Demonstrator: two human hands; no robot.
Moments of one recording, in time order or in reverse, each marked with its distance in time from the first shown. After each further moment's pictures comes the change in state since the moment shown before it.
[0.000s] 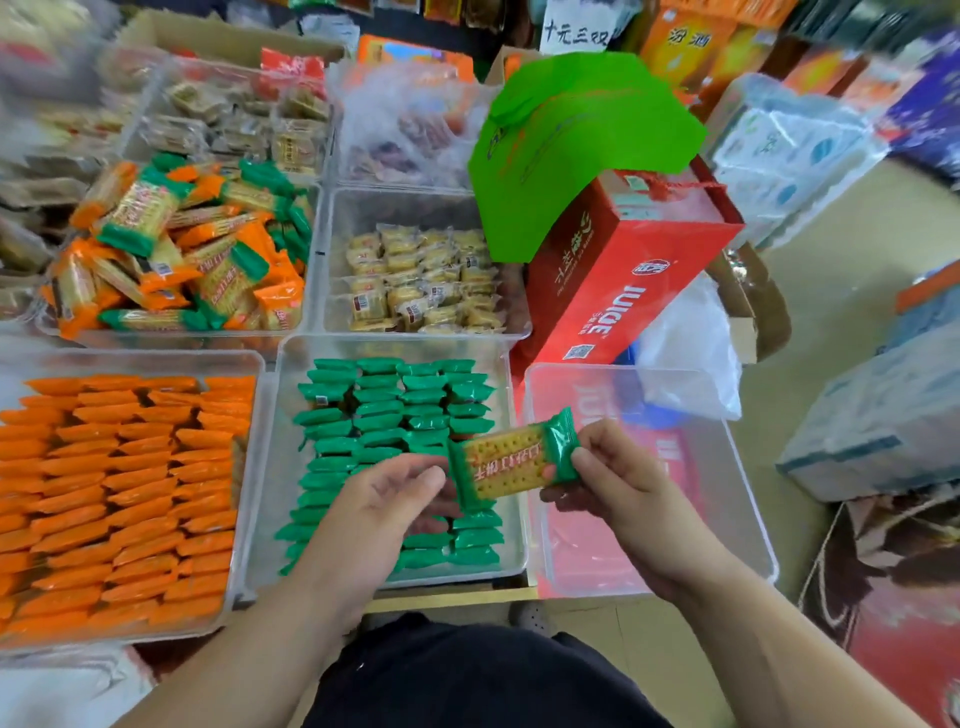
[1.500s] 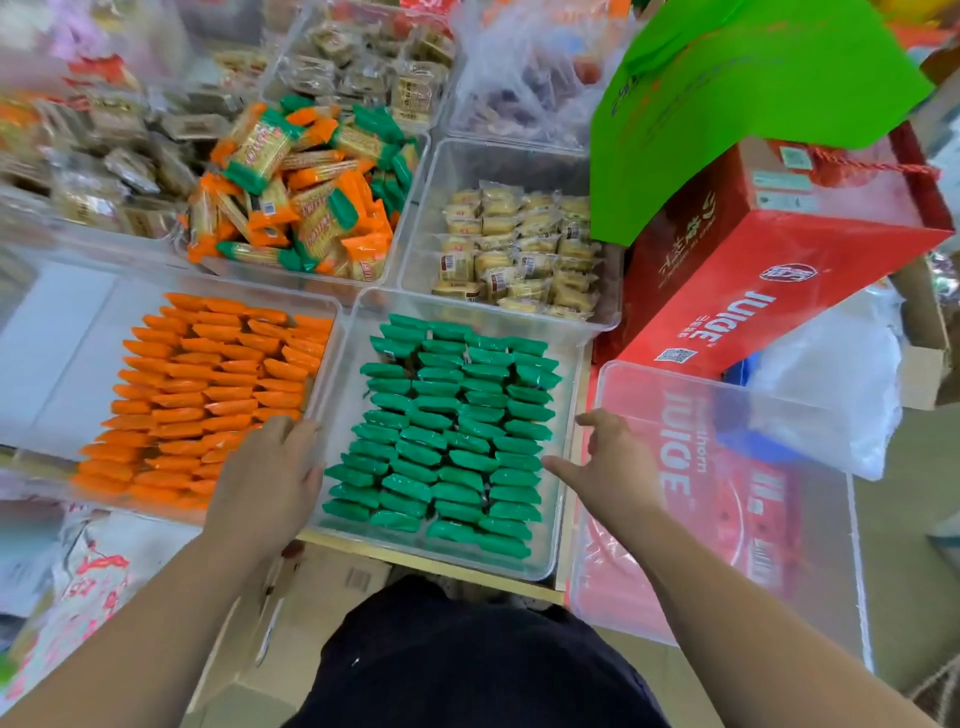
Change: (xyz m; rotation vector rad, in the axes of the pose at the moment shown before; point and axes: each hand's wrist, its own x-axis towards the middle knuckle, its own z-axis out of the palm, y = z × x) left_hand 0.025 -0.093 -0.124 1.416 0.467 0.160; right_hand 0.124 0.079 0.007 -0.873 0.031 -0.042
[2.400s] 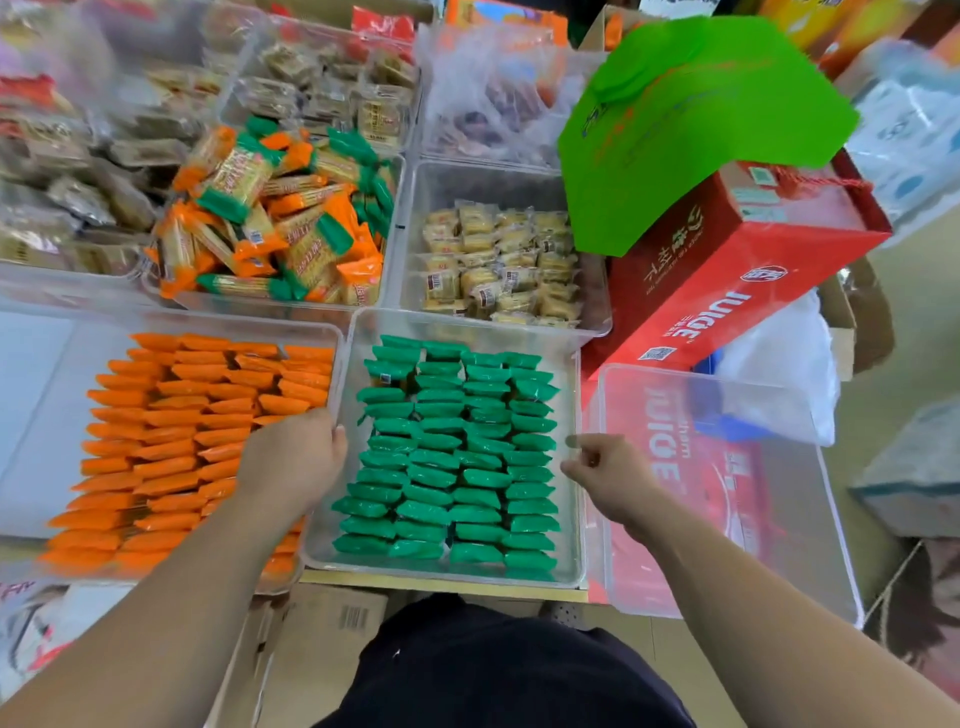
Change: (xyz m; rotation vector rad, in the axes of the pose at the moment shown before) left_hand 0.072 -0.009 -0.022 0.002 -0.061 -0.005; right_hand -0.008 -0.023 0.018 0.251 -0.102 0.220
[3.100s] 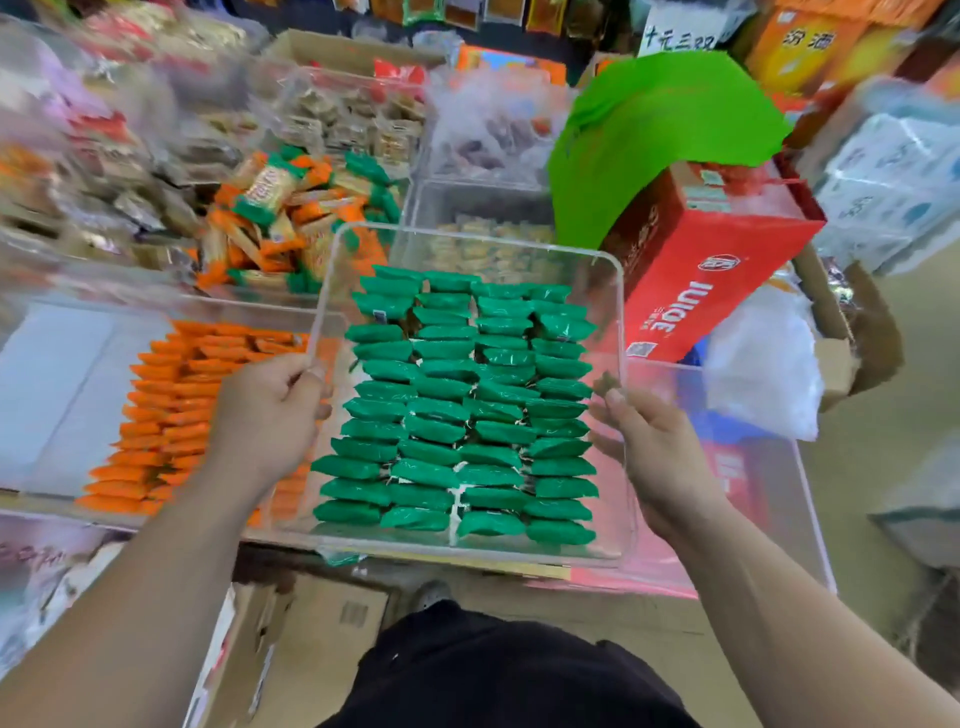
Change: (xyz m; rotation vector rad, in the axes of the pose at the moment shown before) left_hand -0.066 0.033 -0.072 -0.921 0.219 -0.204; right_hand -0.103 -0.036 -0.058 0.786 0.114 -0.170
